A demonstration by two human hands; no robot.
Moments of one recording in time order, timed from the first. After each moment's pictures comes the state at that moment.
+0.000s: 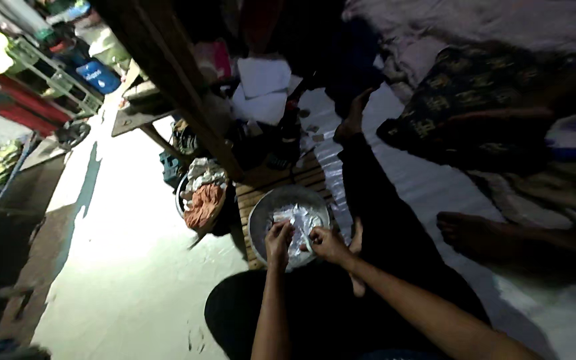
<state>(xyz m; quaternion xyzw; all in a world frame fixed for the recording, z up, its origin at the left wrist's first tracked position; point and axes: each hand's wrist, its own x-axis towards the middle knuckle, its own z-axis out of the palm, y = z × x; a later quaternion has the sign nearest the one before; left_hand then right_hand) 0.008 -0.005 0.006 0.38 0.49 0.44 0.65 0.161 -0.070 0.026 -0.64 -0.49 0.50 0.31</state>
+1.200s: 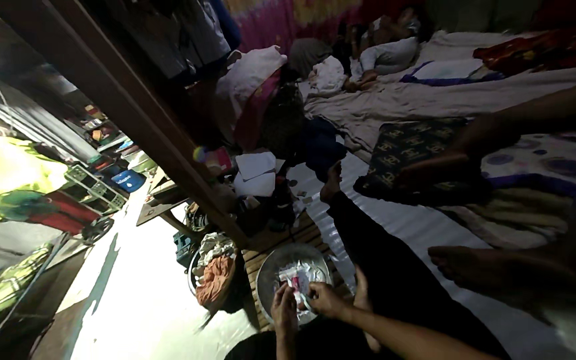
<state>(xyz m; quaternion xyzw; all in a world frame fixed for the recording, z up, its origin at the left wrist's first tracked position) -0.007 -0.032 0.000 0.33 0.44 0.50 0.67 0.145 -0.079 0.026 -0.60 -0.53 0.49 0.34</state>
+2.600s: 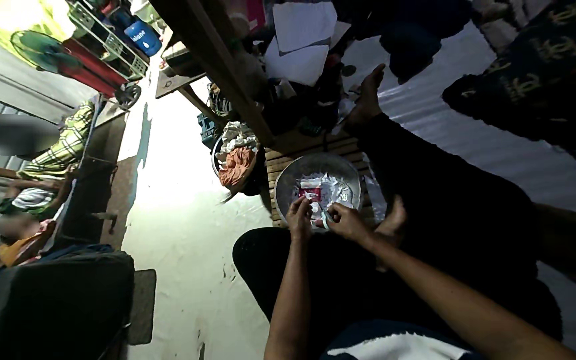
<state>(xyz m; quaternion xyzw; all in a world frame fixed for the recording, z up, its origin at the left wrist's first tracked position) 0.003 -0.026 -0.011 0.27 0.52 0.53 0.62 0.147 -0.072 0.020 -0.63 -0.55 0.49 0.26</state>
